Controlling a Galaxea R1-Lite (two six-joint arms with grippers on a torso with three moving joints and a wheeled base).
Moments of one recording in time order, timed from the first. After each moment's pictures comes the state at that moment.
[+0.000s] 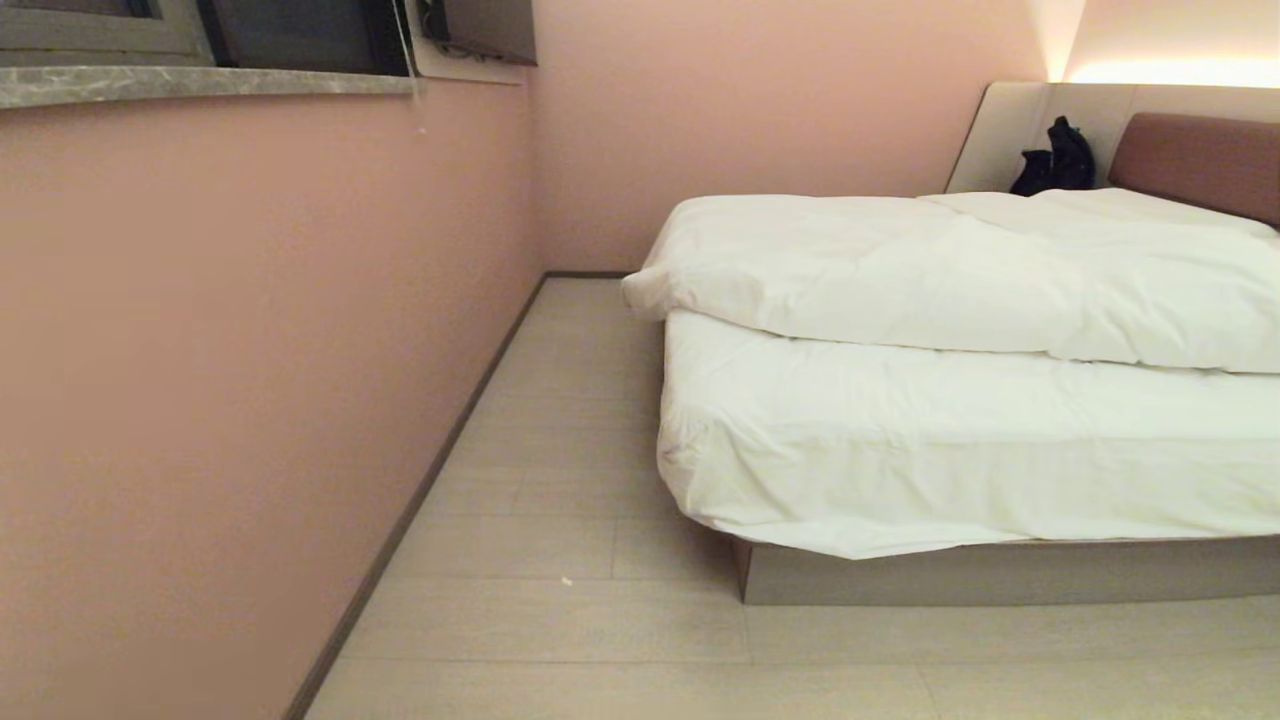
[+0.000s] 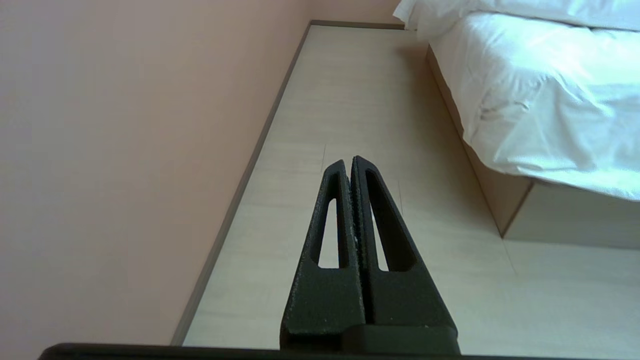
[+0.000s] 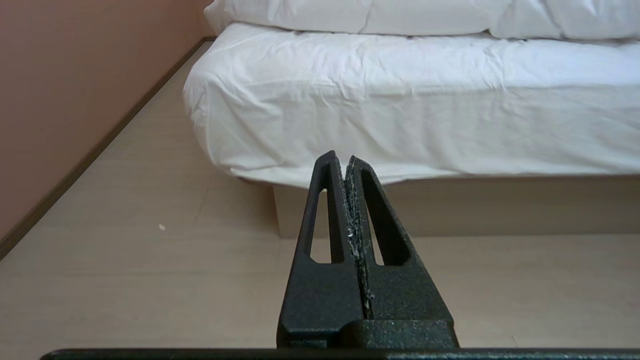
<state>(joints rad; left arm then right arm) 0.00 0.00 0.00 -0.01 0.02 -0.03 -0.02 0.00 0.00 -0.04 0.00 0.01</state>
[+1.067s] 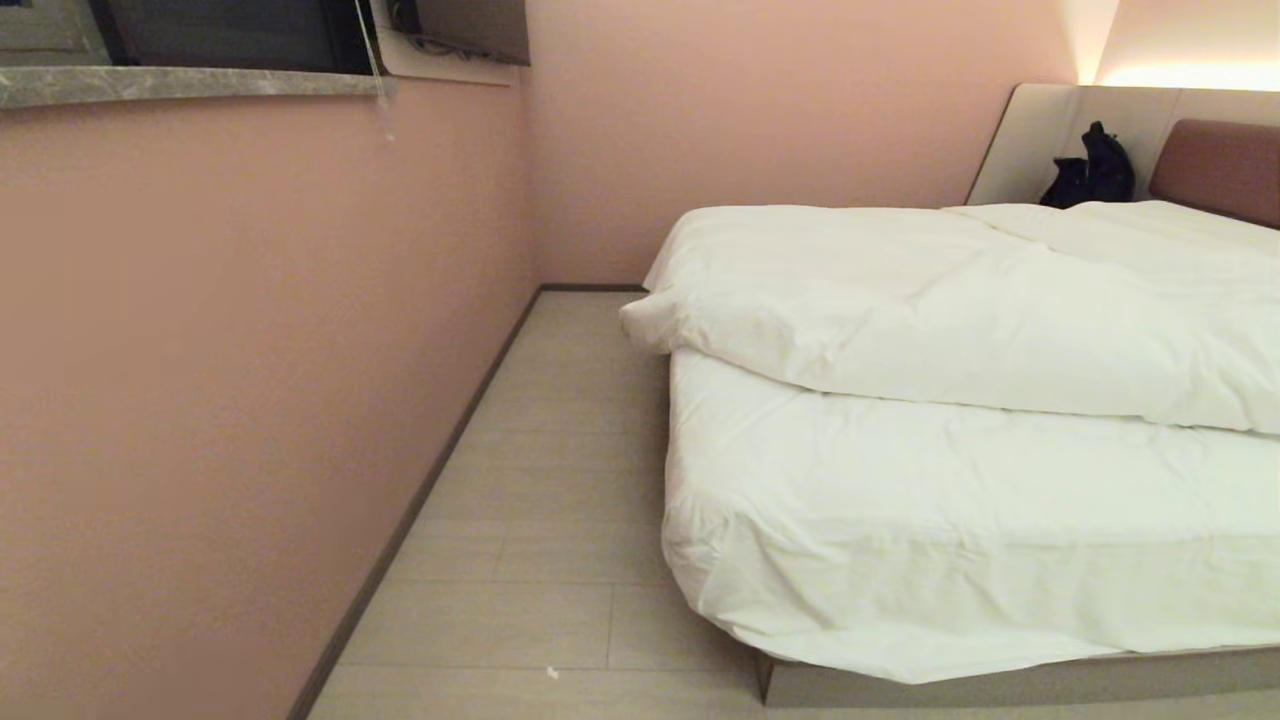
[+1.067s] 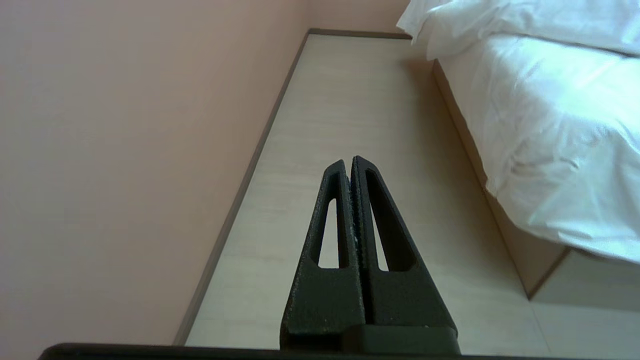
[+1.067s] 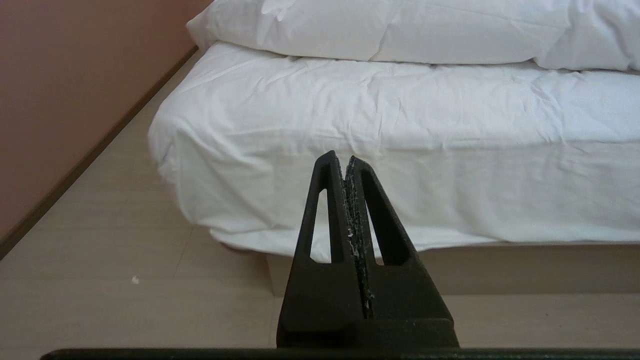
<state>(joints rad) 0.00 0.00 0.00 -0.01 0.02 -0.03 -0.02 0.00 0.00 -0.04 0.00 0.01</state>
